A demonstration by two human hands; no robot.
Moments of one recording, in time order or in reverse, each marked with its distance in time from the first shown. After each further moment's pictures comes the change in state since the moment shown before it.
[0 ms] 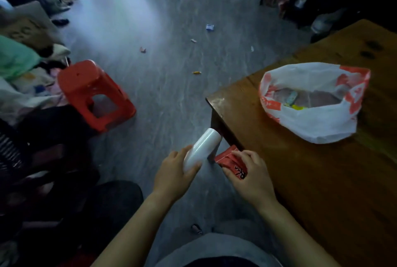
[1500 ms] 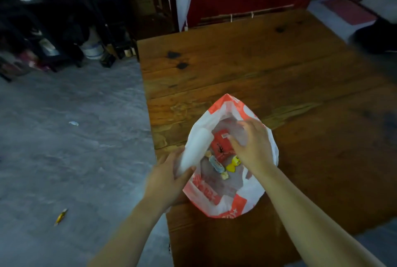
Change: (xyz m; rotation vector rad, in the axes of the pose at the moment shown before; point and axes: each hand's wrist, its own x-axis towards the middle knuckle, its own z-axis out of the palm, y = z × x) left_hand 0.437 0.255 0.081 0.134 -0.807 0.978; right_hand 0.248 0.091 -0.160 -0.045 1.053 0.883
